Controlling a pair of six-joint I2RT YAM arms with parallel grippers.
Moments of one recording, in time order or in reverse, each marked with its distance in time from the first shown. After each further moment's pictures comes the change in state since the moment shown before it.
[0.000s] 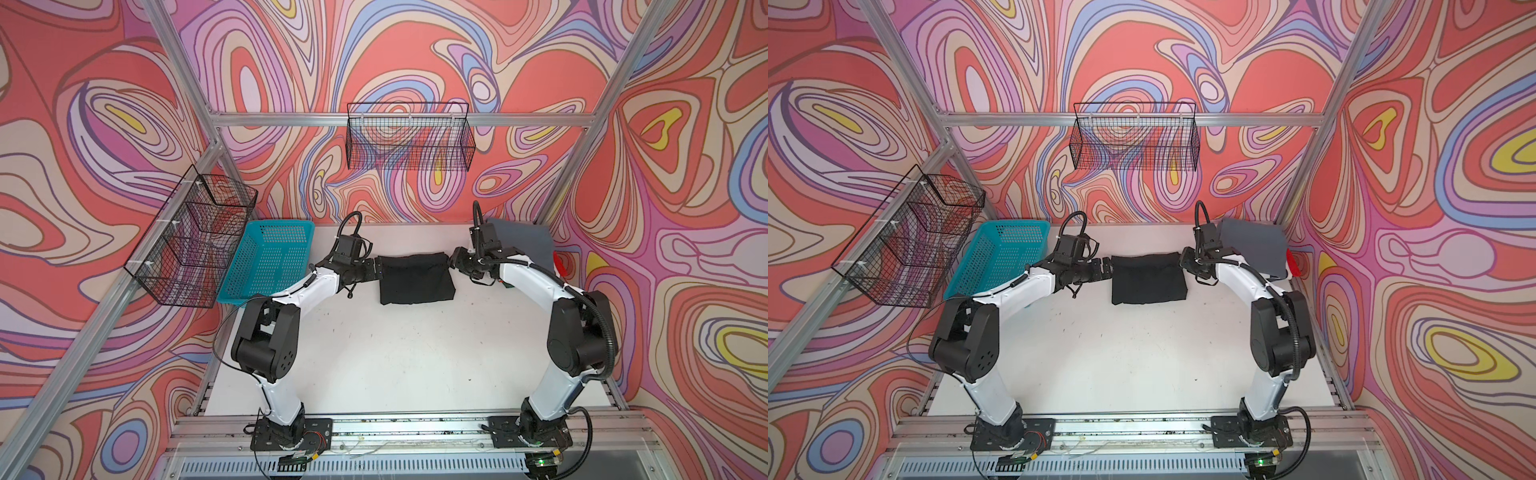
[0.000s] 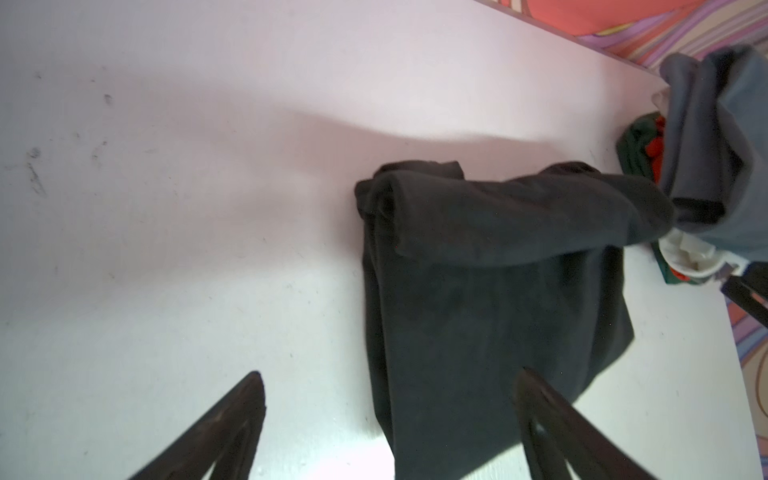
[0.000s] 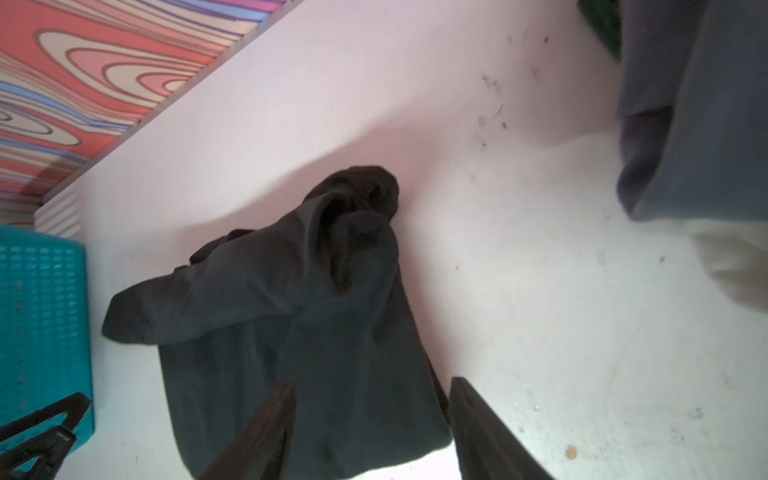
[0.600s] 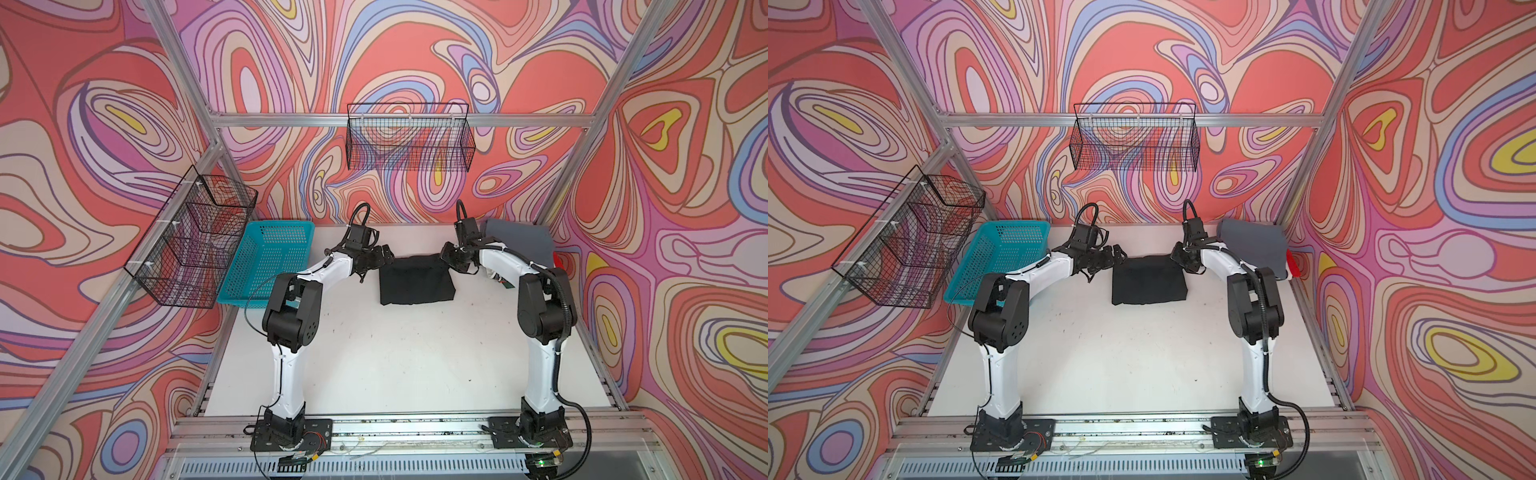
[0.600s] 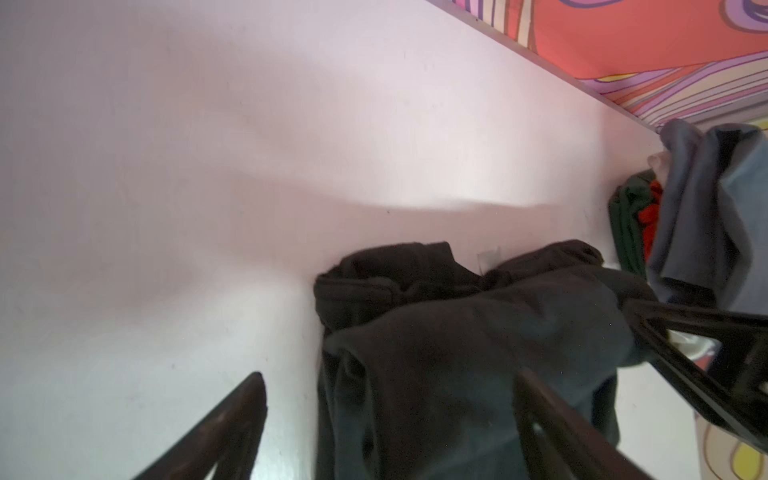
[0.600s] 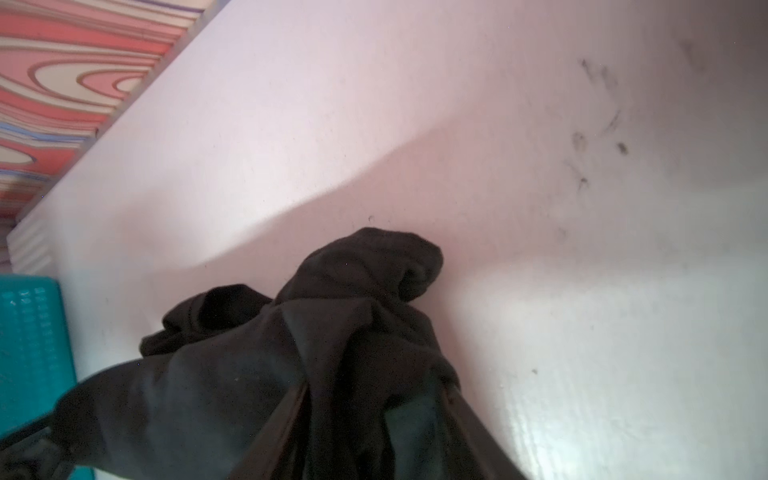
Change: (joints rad) left arm 0.034 0.334 0.344 -0.020 0.034 -0.095; right arm 0.000 0.343 0.323 -0.060 -0.005 0.061
